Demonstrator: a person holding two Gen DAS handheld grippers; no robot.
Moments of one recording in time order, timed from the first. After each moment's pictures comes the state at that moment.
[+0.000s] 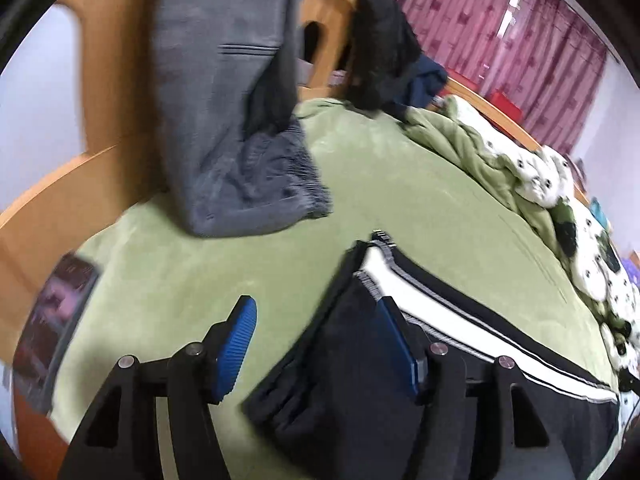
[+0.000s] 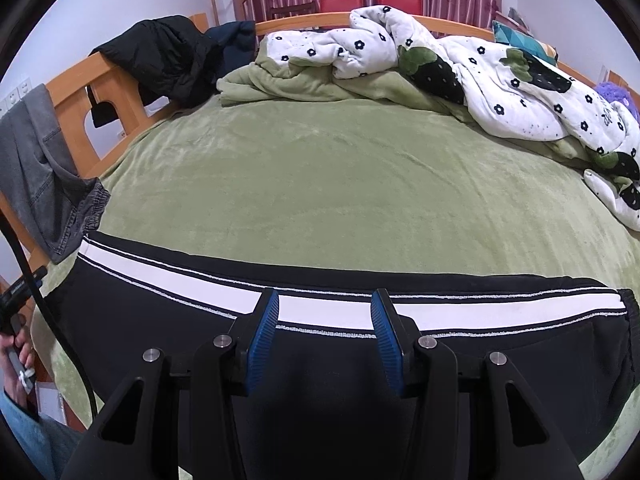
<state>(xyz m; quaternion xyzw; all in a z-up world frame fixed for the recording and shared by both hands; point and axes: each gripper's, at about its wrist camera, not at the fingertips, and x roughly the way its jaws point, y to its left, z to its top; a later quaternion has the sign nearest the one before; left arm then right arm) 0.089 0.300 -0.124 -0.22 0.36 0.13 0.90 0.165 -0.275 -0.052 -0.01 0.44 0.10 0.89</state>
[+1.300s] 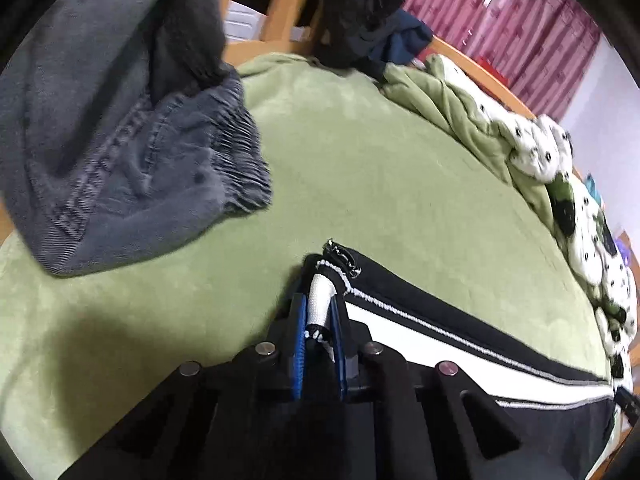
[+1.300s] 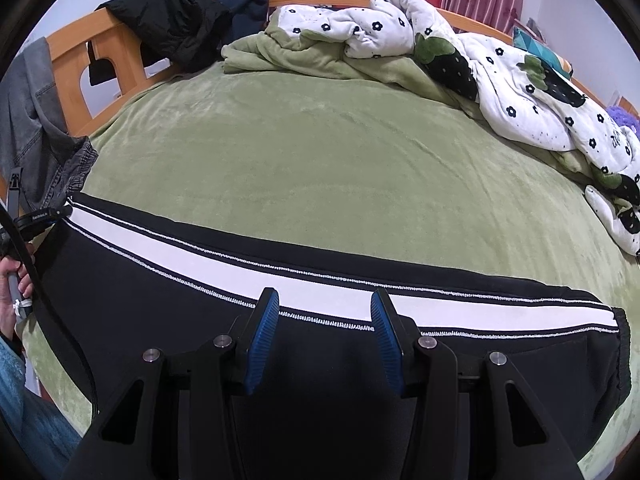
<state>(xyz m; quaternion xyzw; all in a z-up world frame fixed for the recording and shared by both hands) 0.181 0.289 -0.166 -0.23 0.39 0.09 0.88 0.171 -0.258 -0.075 -0.08 0.46 0.09 0.88</state>
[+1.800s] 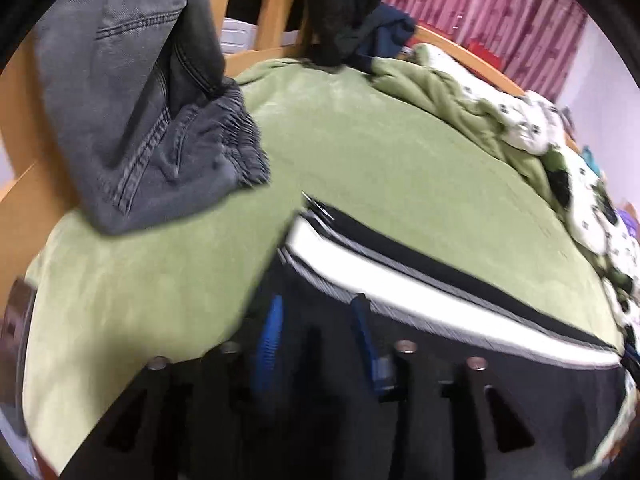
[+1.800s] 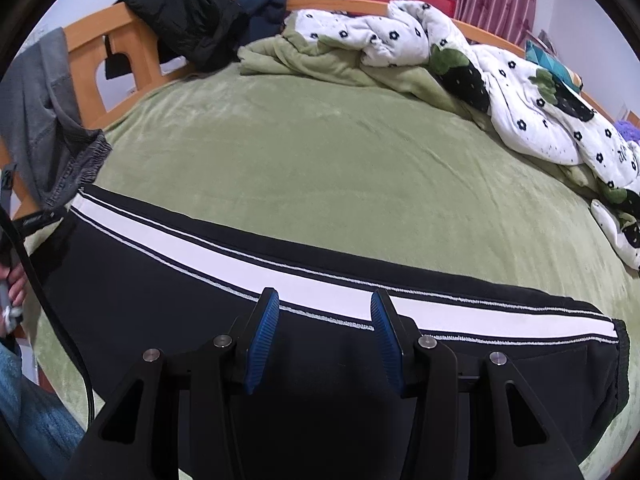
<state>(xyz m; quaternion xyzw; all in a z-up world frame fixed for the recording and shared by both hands) 0.120 0.249 -0.131 -0.19 0.42 0.08 0.89 0.159 -0.246 -0.067 -0.09 0.45 0.12 0.88</state>
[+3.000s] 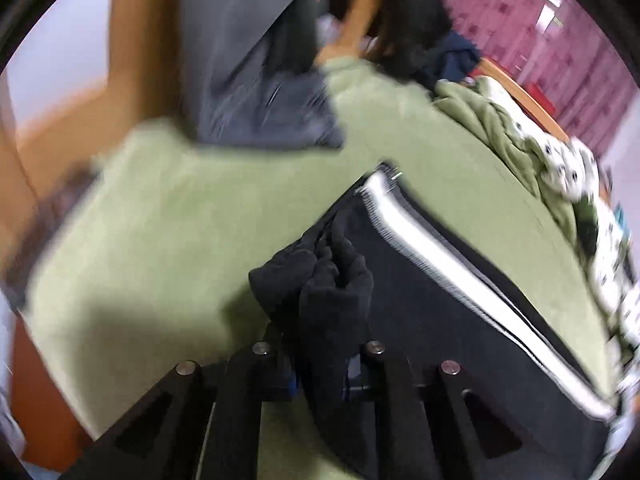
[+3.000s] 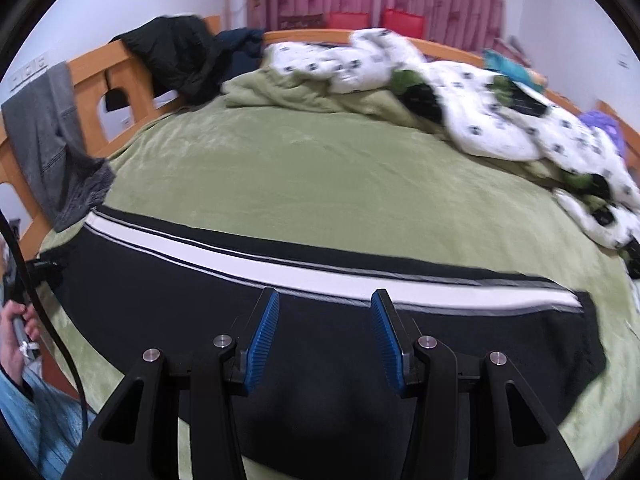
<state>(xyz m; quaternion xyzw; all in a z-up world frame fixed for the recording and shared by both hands) 0.067 0.243 -0.137 -0.23 0.39 0.20 0.87 0.081 -0.325 -0.018 -0.05 0.41 0.07 0.91</state>
